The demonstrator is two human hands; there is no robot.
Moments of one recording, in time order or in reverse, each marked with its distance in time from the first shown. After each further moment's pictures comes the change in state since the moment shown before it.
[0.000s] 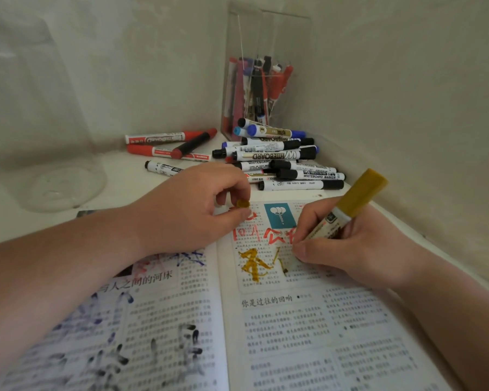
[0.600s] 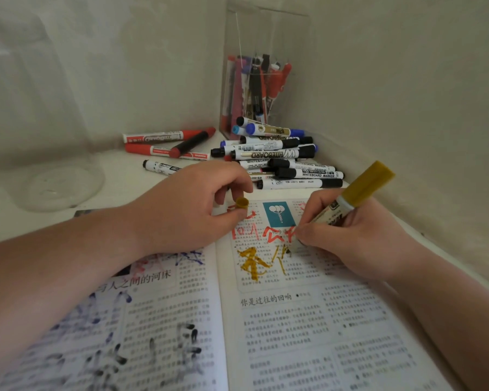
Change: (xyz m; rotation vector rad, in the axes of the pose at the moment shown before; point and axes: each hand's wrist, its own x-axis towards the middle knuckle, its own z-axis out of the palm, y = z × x) left_hand -0.001 0.002 0.000 -0.024 0.015 -0.028; right_hand 0.006 0.003 -0.001 -0.054 0.155 0.004
